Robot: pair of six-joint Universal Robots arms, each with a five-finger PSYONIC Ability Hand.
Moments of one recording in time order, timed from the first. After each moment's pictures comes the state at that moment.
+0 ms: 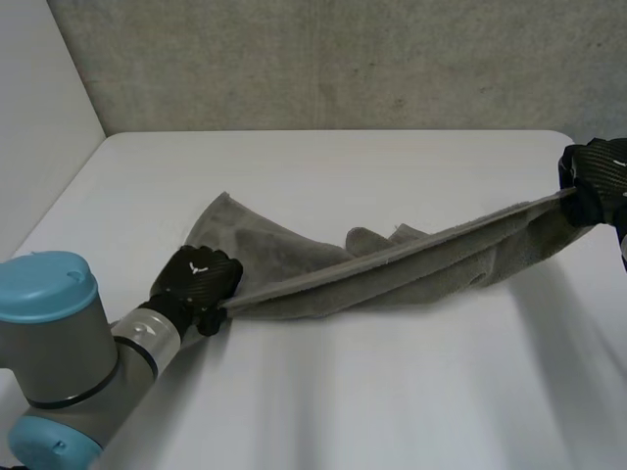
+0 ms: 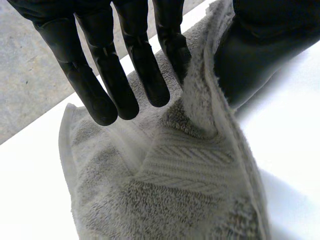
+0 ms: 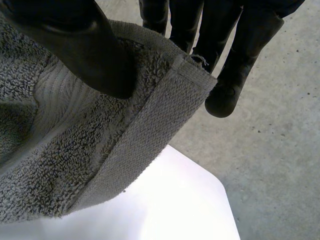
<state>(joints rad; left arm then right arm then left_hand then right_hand) 4.32 -1.93 -1.87 3.49 -1.41 3.50 1.58 -1.44 1.78 -0.31 1.34 2.86 1.34 1.34 1.35 1.34 1.17 1.33 1.34 1.34 1.34 1.16</state>
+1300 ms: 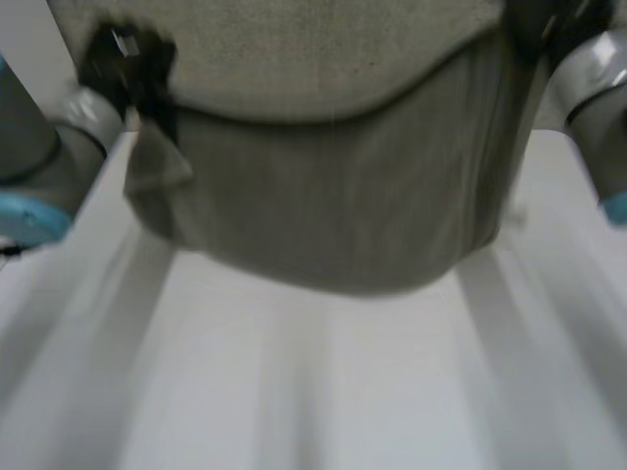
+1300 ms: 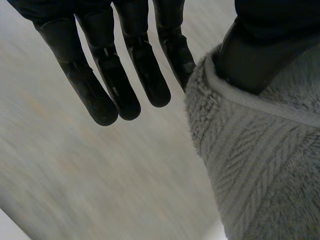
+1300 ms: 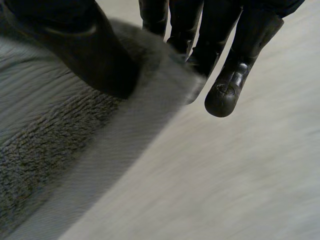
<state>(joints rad) 4.45 -2.05 -1.01 3.34 -1.40 3.54 1.86 -1.22 1.08 -0.35 1.41 2.52 1.35 1.36 1.38 1.36 1.20 1.33 1.34 1.34 1.35 1.17</state>
